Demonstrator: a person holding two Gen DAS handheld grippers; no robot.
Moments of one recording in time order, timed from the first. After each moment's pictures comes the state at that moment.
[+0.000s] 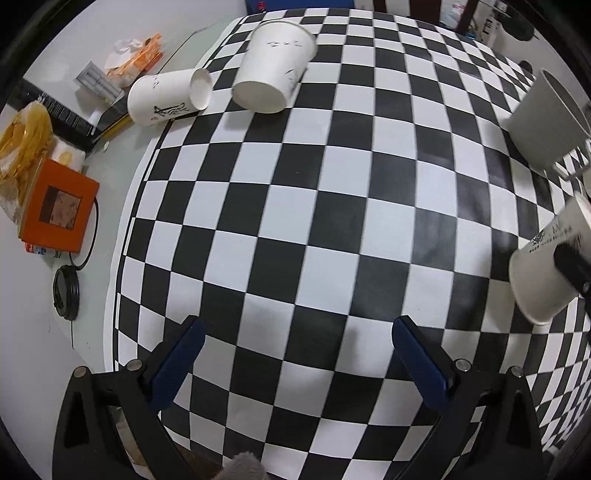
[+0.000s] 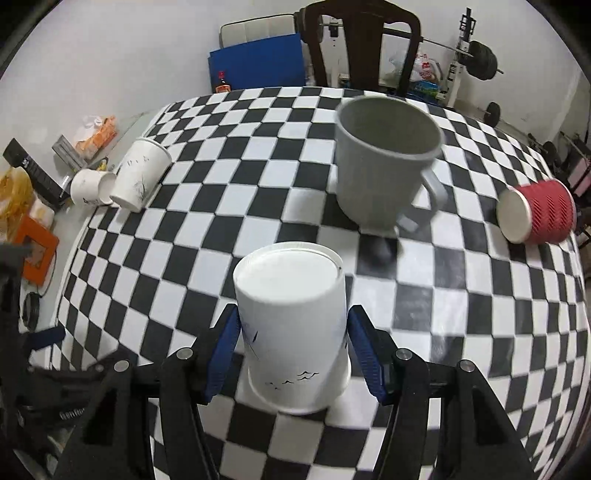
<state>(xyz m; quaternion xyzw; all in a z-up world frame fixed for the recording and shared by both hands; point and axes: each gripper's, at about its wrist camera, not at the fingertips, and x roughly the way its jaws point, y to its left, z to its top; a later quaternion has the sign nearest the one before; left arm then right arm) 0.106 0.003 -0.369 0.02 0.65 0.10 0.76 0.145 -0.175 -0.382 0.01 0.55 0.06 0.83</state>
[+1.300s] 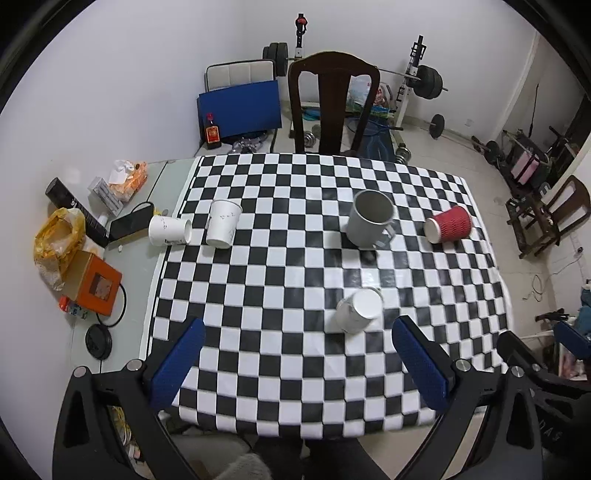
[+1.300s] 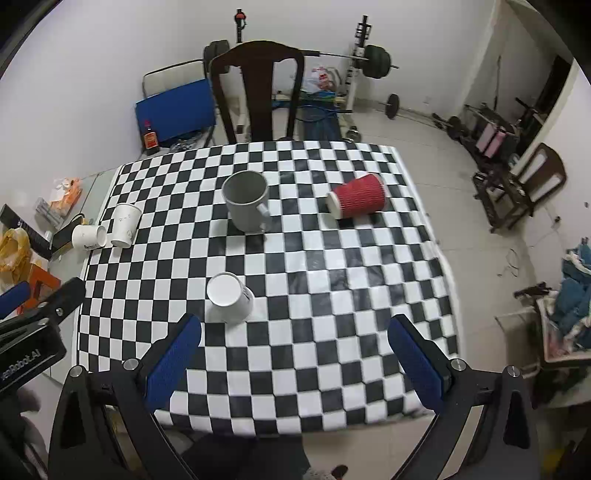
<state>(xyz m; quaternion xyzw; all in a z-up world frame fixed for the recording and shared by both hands) 0.033 -0.055 -0.107 0.00 0.52 -0.03 0.85 0.006 -0.249 -0.136 0.03 0.53 -0.10 0.84</state>
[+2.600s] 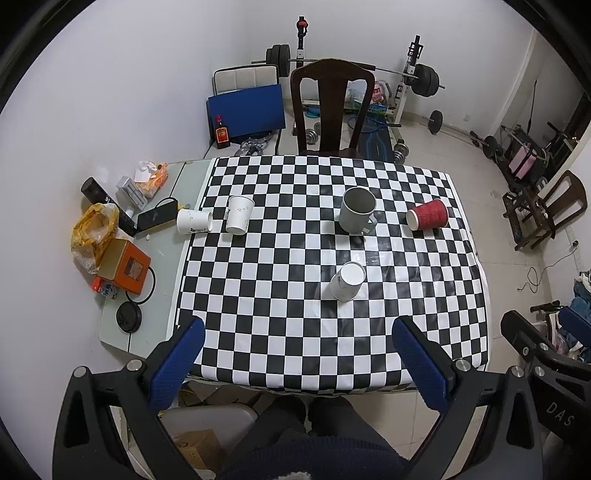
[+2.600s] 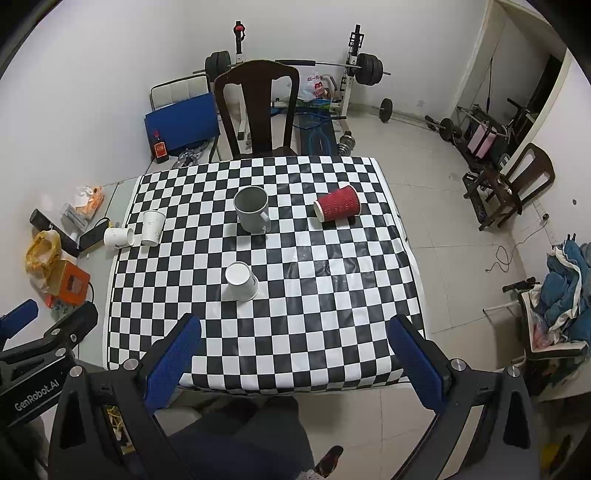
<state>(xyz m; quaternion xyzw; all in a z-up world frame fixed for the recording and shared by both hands) -0.035 -0.057 -0.026 0.00 0.53 -0.02 0.85 -0.066 -0.240 -0.031 0.02 0.53 -0.10 0.84</state>
